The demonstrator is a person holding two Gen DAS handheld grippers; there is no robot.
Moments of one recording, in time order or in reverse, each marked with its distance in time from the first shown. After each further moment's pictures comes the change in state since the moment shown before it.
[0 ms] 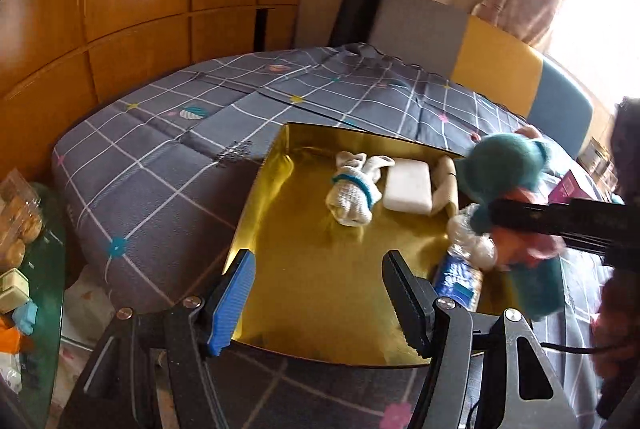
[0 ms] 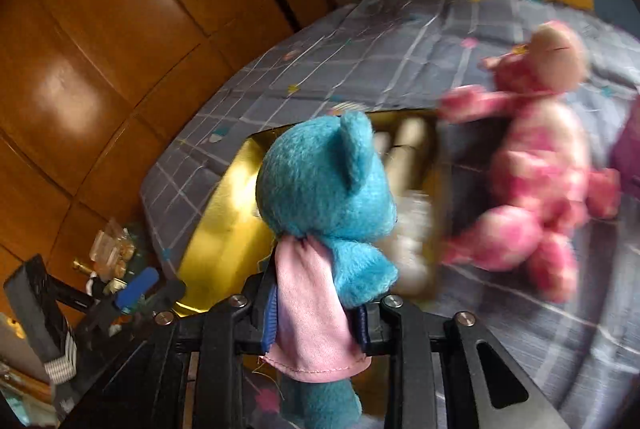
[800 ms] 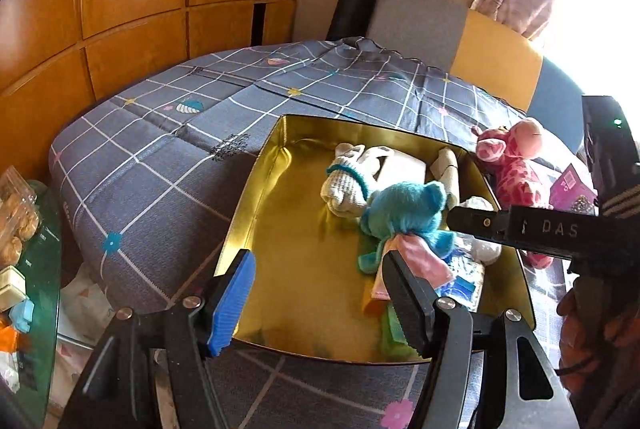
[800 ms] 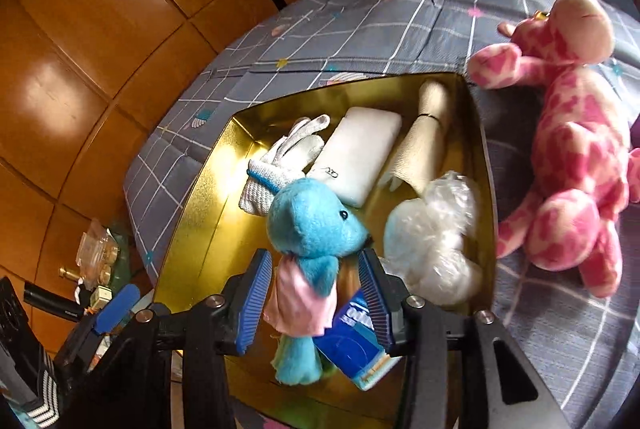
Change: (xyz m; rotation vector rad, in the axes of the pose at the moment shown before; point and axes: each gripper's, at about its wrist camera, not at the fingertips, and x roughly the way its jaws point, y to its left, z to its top) left arm 0.002 -0.008 -0.005 0.015 0.016 -0.004; right arm 0.055 0.011 -0.007 0.043 0.058 -0.043
